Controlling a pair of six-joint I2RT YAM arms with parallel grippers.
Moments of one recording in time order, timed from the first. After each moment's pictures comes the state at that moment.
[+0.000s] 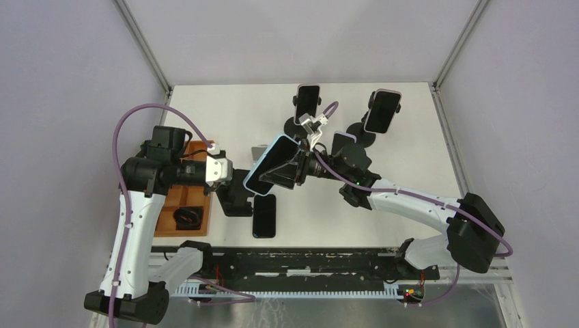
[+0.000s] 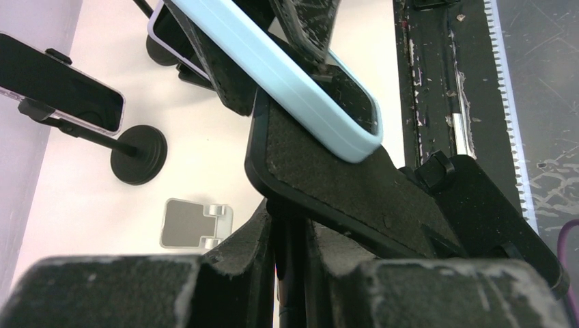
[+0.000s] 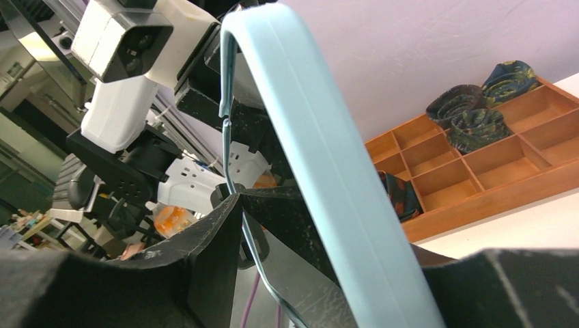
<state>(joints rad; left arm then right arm) -0.14 0.97 1.32 -1.35 1.07 1.25 0.91 1.37 0.87 0.82 -0.55 0.76</state>
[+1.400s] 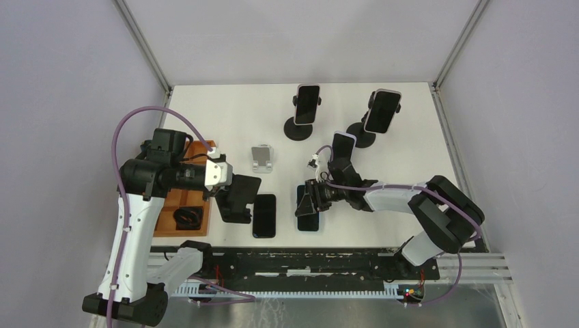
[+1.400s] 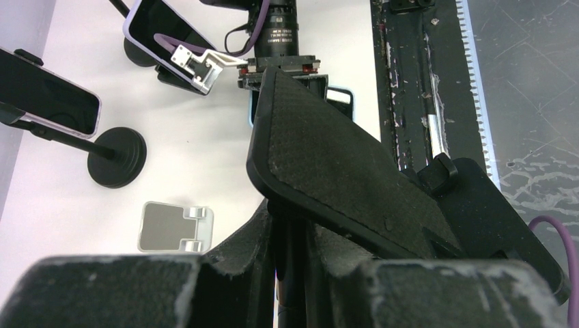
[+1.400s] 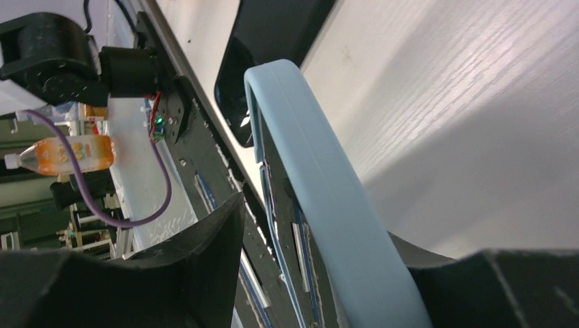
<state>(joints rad) -0.15 0.96 1.33 -1.42 1.08 1.25 0.73 1.56 0.59 0.27 -0.64 0.61</state>
